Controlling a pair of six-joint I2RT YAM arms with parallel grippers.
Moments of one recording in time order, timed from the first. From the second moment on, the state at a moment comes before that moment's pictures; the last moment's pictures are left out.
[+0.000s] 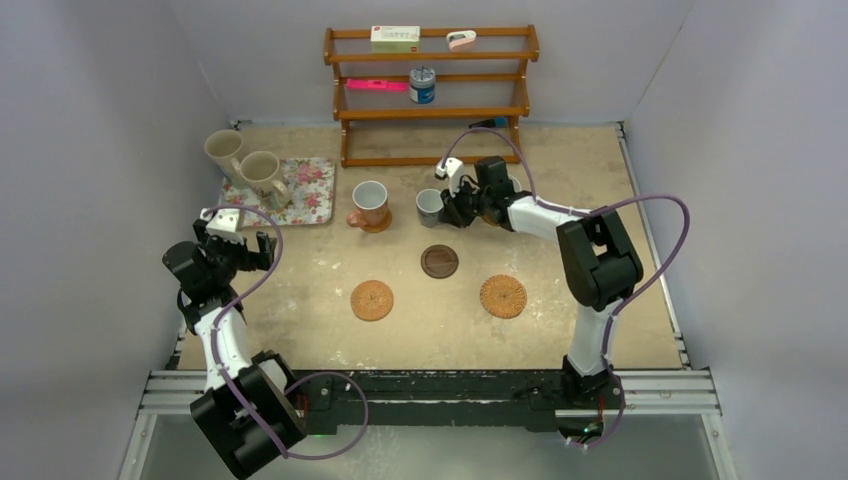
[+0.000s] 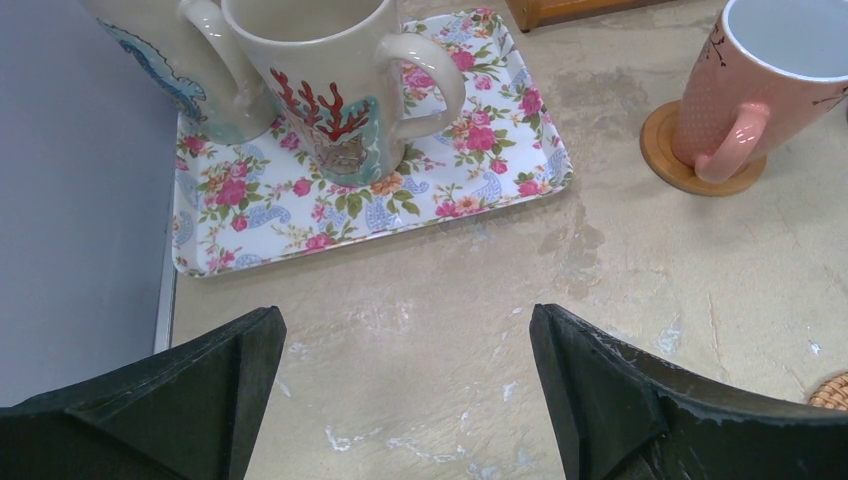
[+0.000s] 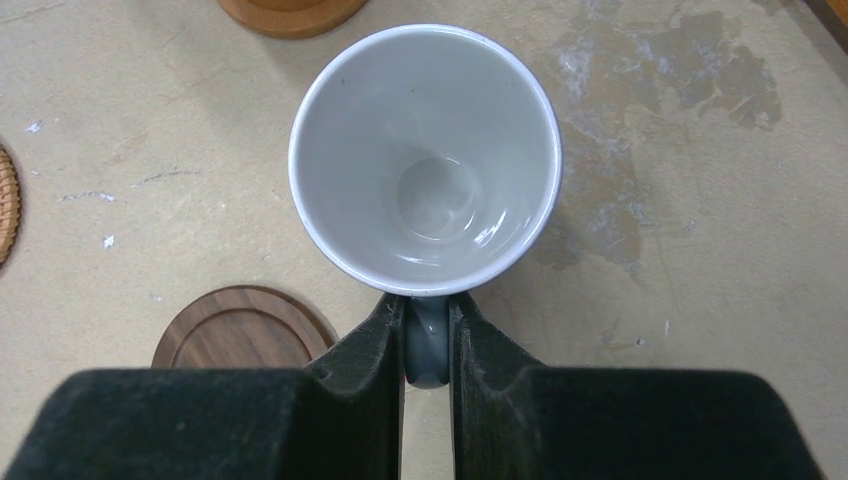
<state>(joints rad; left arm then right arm) 0.62 0.91 0.41 0.18 0.74 0.29 0.43 1.93 1.21 0.00 -0.52 -0.30</state>
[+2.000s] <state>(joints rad) 0.62 0.92 0.41 0.19 0.76 0.29 0.50 1.47 0.77 0.04 -0.51 -0.46</state>
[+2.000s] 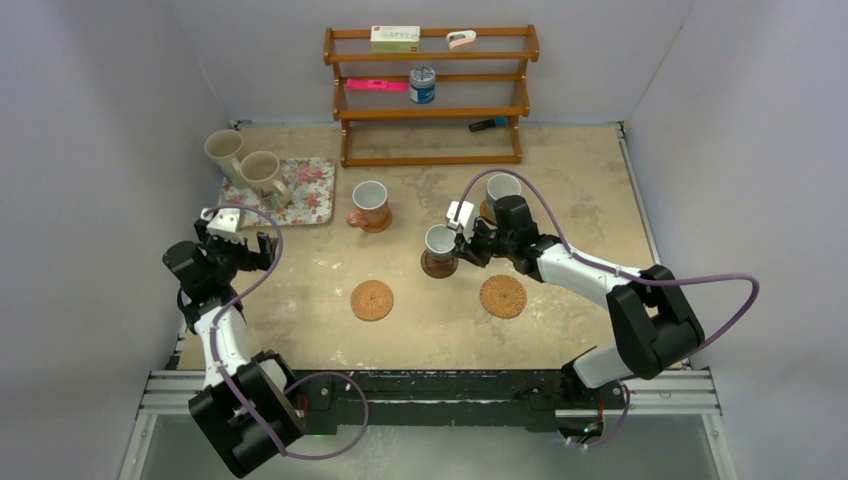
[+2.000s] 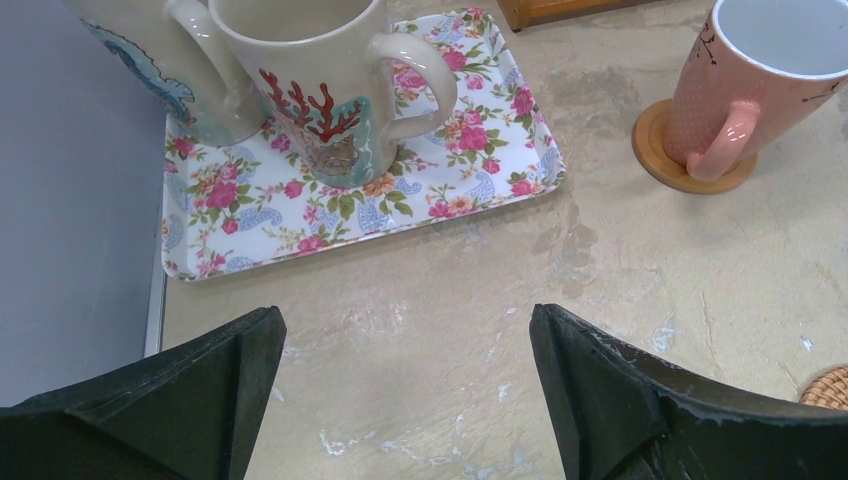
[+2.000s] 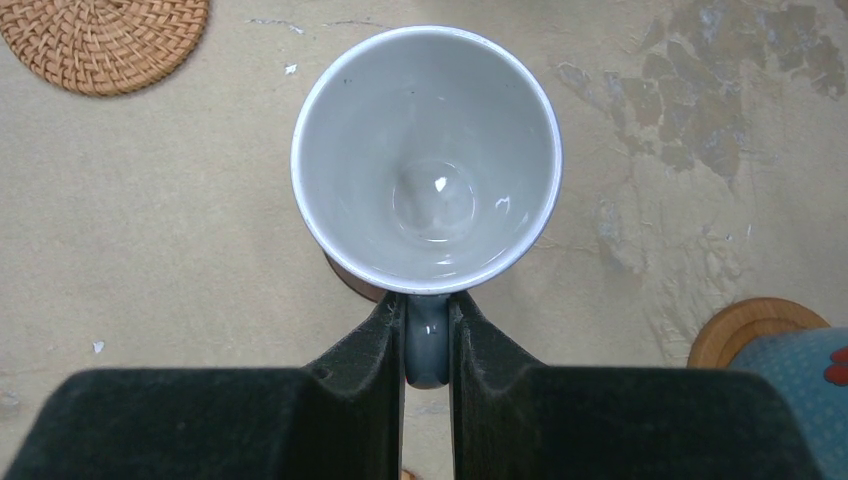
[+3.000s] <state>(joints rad) 0.62 0.94 0.41 0.20 0.76 0.29 0.50 1.52 0.77 0.02 -0.52 -0.51</state>
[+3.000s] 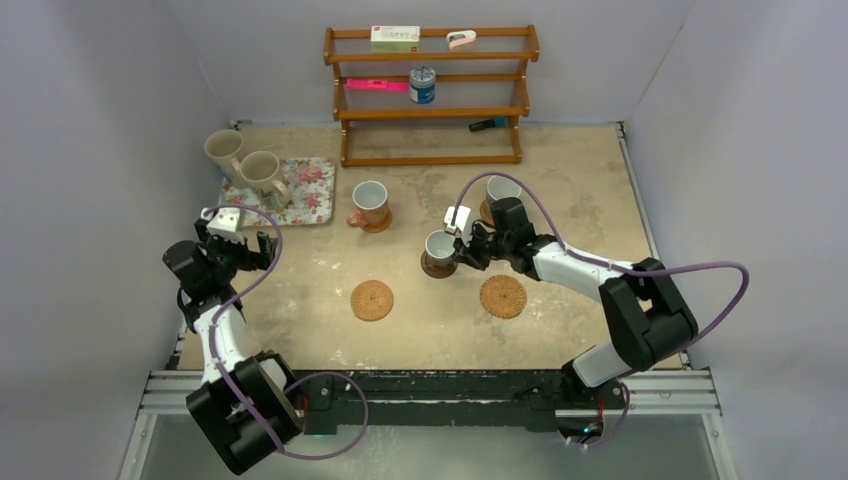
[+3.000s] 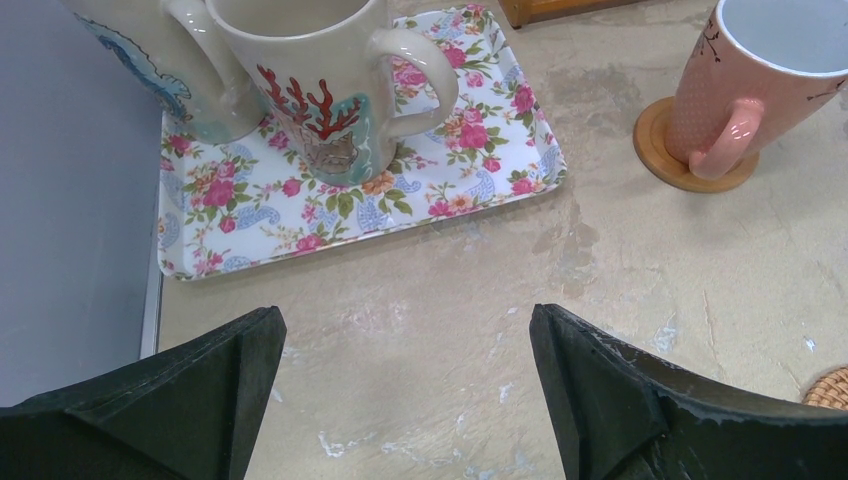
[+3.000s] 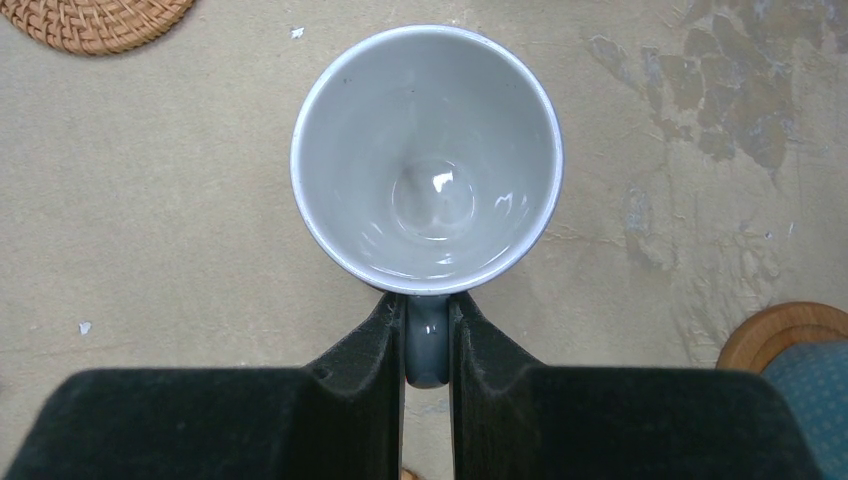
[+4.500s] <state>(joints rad) 0.62 0.95 0.41 0.20 0.76 0.29 0.50 1.52 0.77 0.00 -0.55 -0.53</state>
